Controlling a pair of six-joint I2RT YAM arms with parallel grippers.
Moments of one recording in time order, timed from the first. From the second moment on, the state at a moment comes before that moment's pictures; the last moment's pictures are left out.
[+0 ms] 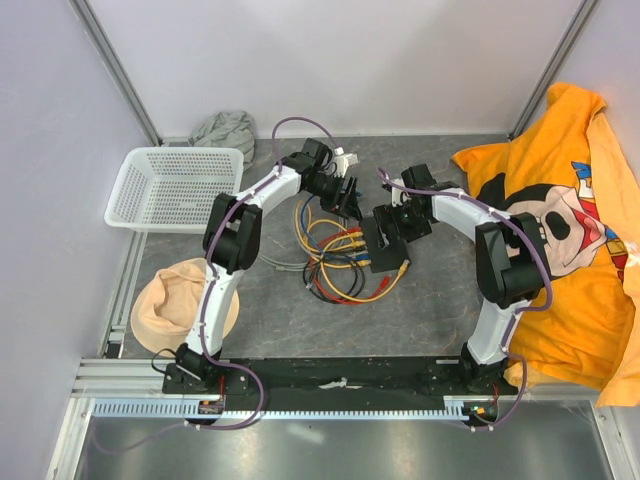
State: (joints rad) left arm -0.47 2.42 2.02 -0.62 0.80 -0.08; right arm 0.28 1.86 1.27 -0.60 -0.24 -0.03
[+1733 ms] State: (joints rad) left arm -0.46 2.49 1.96 -0.54 0.92 -0.12; right arm 0.29 1.87 1.28 -0.61 -0.23 -0.05
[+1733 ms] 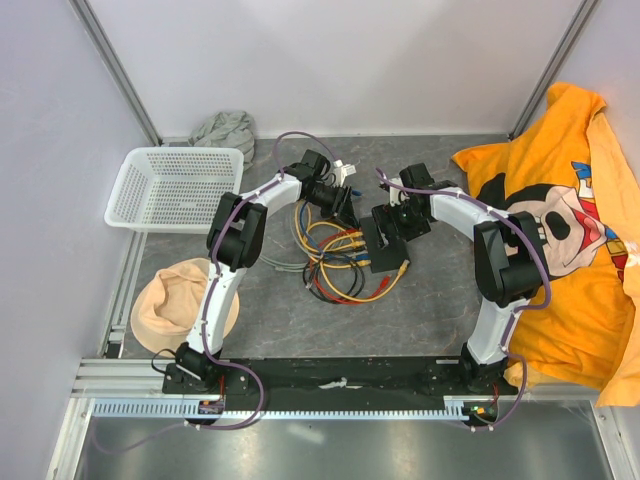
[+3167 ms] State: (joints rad) left arm -0.48 2.49 1.97 -0.54 0.90 -0.17; right arm 0.29 1.88 1.29 -0.61 -0.23 -0.05
